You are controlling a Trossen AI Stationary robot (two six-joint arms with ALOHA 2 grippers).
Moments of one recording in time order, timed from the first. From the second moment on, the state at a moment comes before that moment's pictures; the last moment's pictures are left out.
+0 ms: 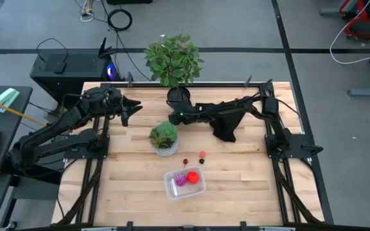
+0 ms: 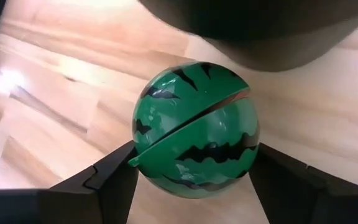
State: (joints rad) left arm 0.62 0.59 0.53 -0.20 0.27 -0.21; right arm -0.22 2.10 1.39 -0.18 0.18 1.03
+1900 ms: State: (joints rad) left arm 0.62 0.59 0.53 -0.19 0.27 -0.20; right arm 0.25 1.27 1.39 -0.66 0.13 1.20
